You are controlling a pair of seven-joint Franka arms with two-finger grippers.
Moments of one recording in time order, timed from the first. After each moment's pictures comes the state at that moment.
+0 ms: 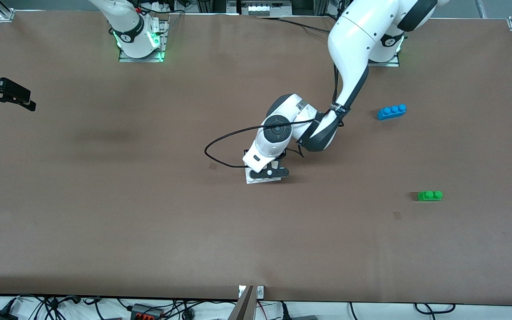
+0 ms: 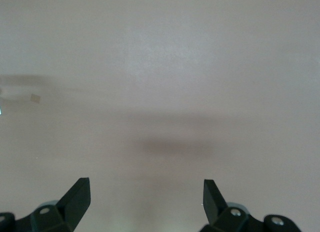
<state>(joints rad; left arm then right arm) -0.58 0.84 -0.17 -1.36 -0.06 2.19 -0.76 0.00 0.02 -0.08 -1.58 0.02 1.57 -0.14</state>
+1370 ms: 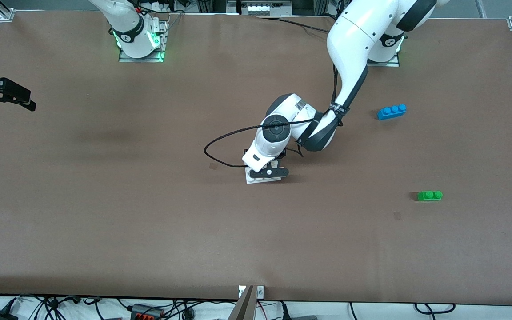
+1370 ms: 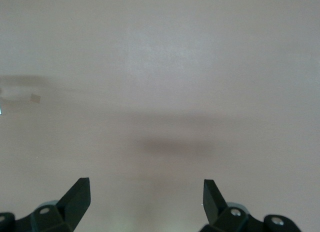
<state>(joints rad) -0.59 0.85 -0.16 -1.36 -0.06 2.19 -0.76 0.00 0.02 -0.08 -1.58 0.02 1.57 -0.14</state>
